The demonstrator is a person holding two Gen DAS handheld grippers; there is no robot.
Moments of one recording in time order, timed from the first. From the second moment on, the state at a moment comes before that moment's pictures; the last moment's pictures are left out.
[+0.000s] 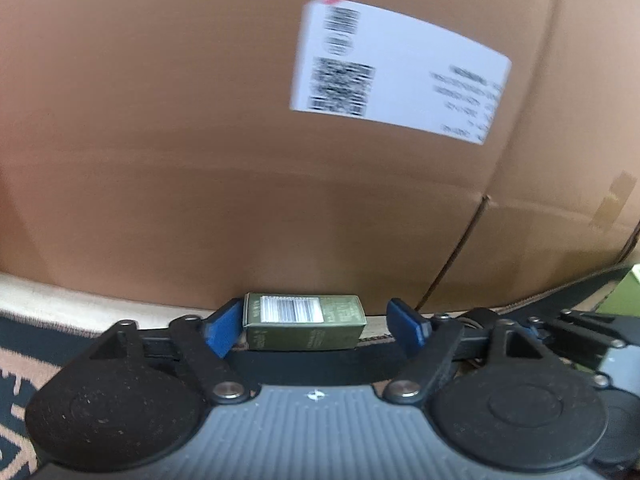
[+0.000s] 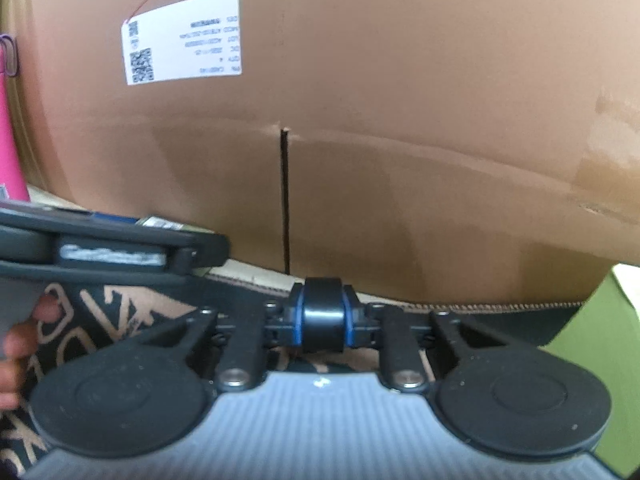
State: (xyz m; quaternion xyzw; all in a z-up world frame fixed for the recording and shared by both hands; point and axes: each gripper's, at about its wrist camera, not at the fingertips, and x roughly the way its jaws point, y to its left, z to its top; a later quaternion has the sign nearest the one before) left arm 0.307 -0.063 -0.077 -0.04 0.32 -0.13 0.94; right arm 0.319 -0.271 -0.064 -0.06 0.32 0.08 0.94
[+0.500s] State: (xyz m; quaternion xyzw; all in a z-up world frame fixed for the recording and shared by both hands) left arm 0.262 -0.037 -0.067 0.00 0.30 -0.16 0.94; right arm 0.255 -0.284 -0.036 -0.03 0.29 0.11 0.95
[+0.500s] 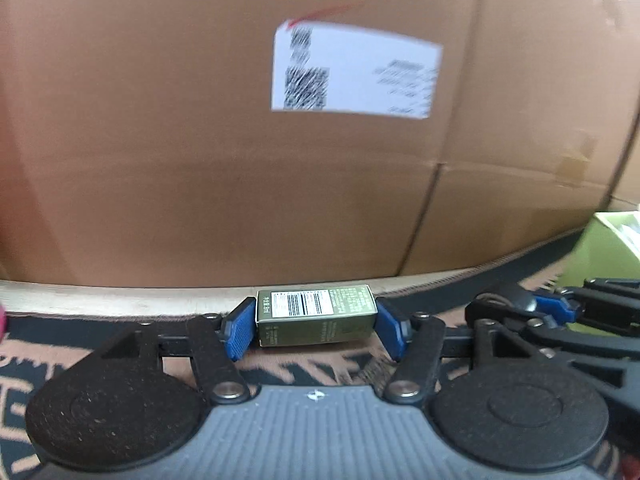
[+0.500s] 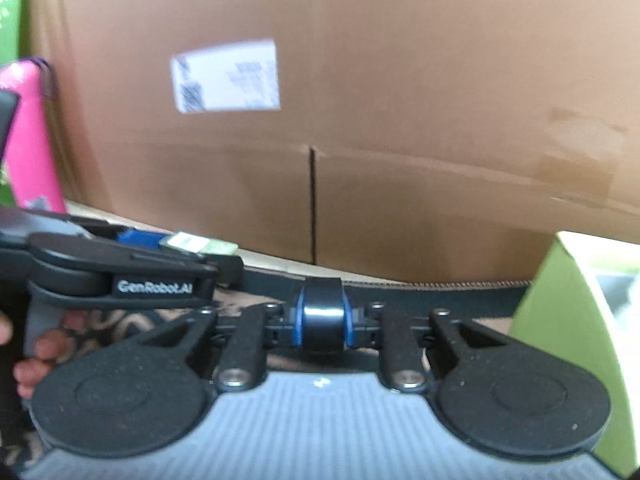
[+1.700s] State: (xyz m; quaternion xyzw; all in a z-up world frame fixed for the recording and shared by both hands) left arm 0.201 -0.327 -0.009 0.03 0.25 -0.34 0.90; right arm 0.199 -0.570 -0.021 -0.02 0.18 -0.10 0.98
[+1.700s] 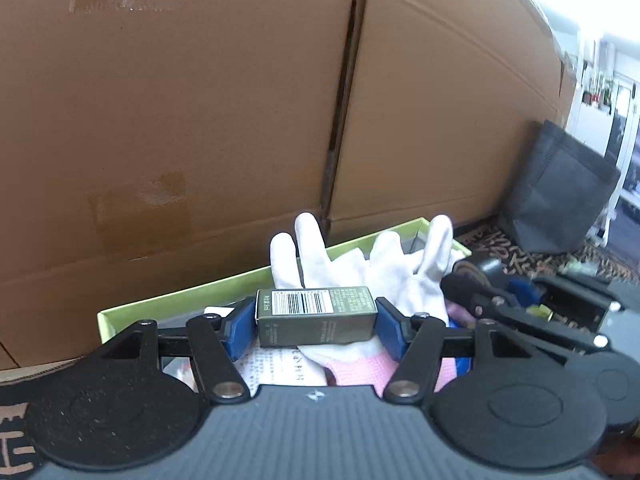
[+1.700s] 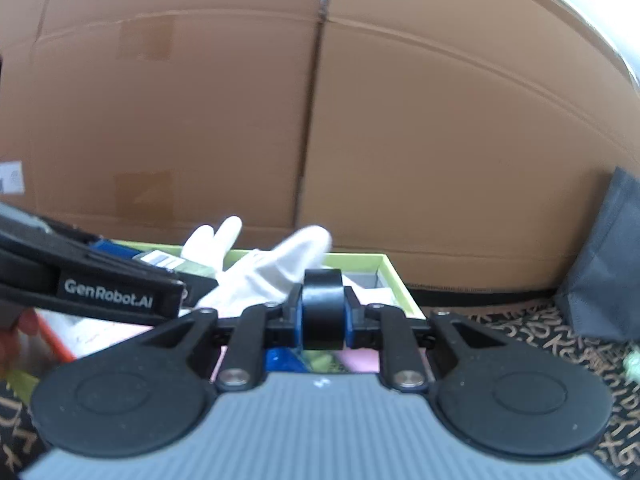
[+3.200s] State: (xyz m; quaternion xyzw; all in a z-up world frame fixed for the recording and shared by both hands) left arm 0.040 -0.224 -0.006 0.05 0.25 -0.19 0.95; right arm 0.046 -0.531 0.006 0.01 0.25 -0.10 0.96
